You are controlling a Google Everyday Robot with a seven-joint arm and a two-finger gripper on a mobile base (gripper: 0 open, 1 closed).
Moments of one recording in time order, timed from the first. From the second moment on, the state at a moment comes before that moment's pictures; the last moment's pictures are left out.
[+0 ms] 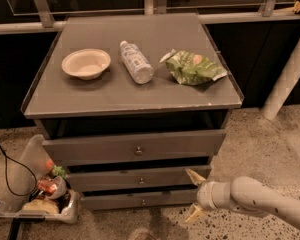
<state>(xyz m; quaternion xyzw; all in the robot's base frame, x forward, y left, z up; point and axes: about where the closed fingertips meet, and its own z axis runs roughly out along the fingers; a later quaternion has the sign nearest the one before) 0.475 -0.159 0.434 -0.62 0.69 0.11 0.36</state>
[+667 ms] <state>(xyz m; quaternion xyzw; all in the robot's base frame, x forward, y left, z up) 0.488 -0.165 0.346 -0.65 0.68 0.09 0.33</state>
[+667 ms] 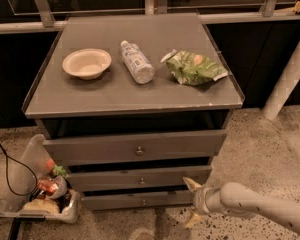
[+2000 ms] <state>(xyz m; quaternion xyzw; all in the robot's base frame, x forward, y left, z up) 0.503 -0.164 0.281 -0.67 0.64 0.09 0.37</state>
